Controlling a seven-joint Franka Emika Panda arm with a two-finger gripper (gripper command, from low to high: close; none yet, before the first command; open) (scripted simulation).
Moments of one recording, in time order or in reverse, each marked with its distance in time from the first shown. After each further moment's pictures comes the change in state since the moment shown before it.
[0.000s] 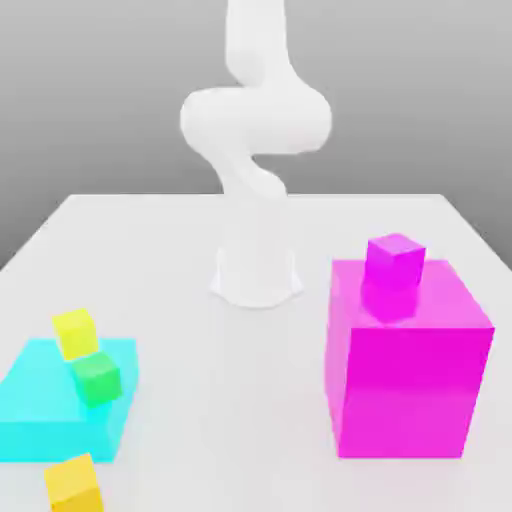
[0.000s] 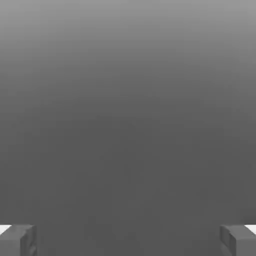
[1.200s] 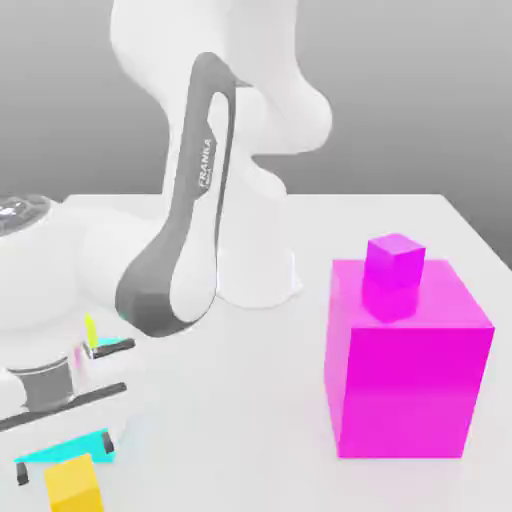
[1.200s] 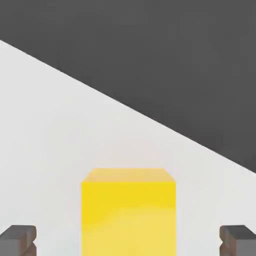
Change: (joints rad) arm -0.064 1.234 -0.270 0.048 0.381 0.402 -1.108
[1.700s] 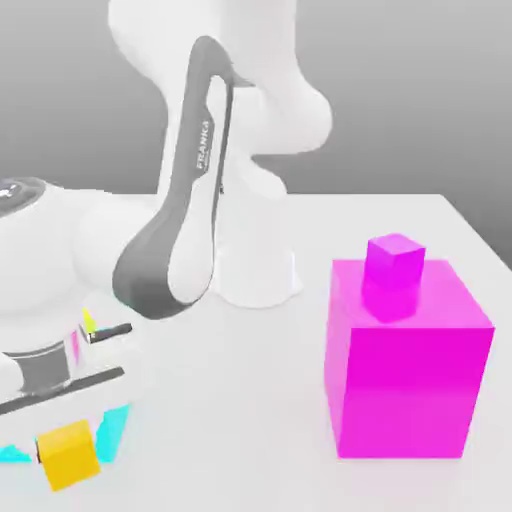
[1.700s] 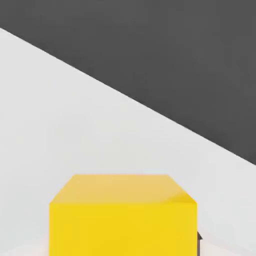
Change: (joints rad) arm 0.074 -0.244 -0.117 -0.084 -0.171 -0.158 0.063
